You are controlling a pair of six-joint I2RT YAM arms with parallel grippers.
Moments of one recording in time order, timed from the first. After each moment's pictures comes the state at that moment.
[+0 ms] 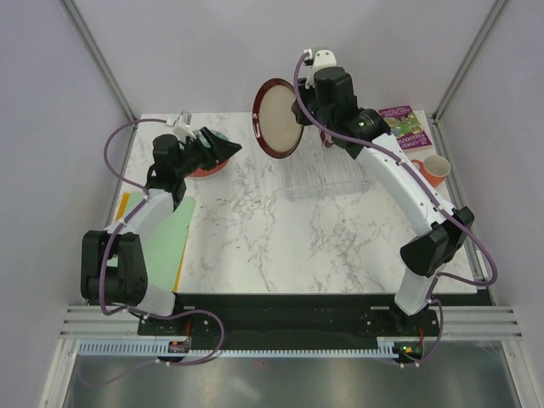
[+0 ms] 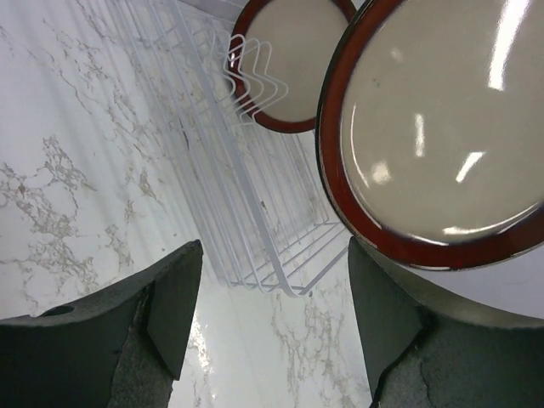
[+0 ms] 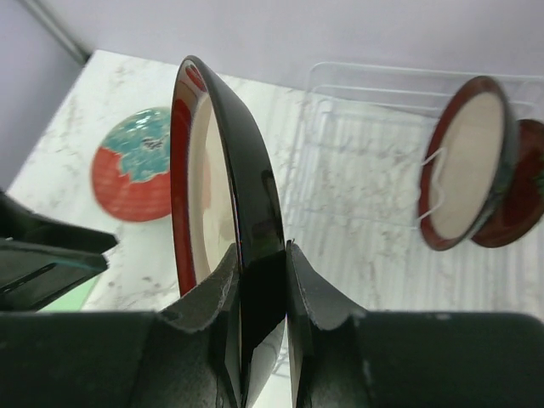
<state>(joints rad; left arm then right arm) -0.09 1.48 0.95 0.34 0.56 -0.73 0.58 1.79 2.03 -0.56 0.22 0.20</state>
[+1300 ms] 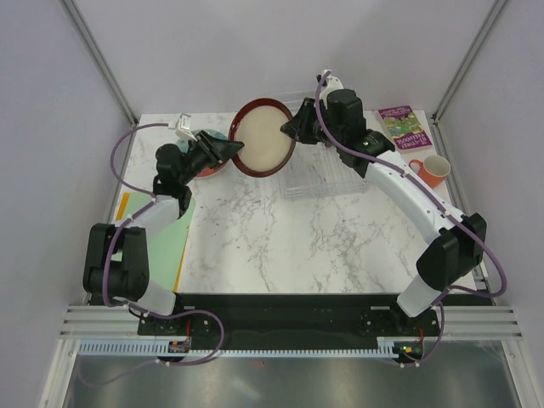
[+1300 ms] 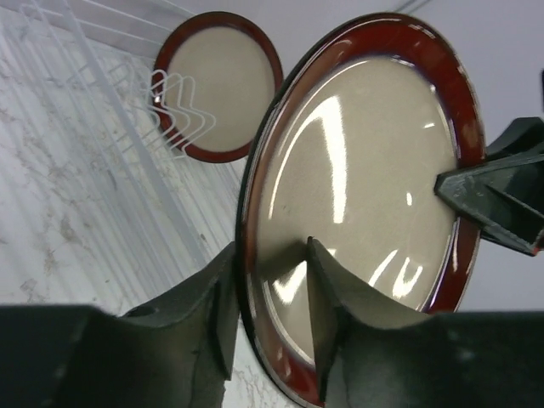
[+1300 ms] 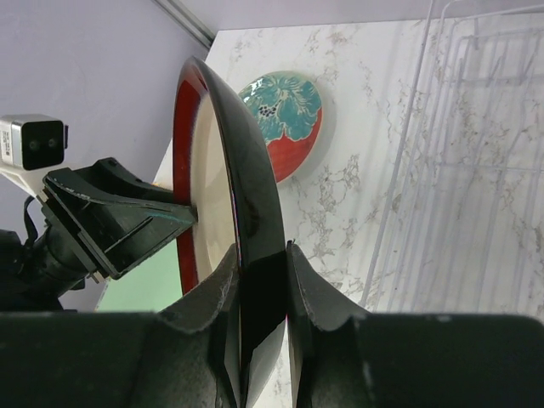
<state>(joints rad) -0.13 1.49 0.83 0.71 0.57 -0.91 0.54 1.64 1.65 -0.29 -0.12 0.55</state>
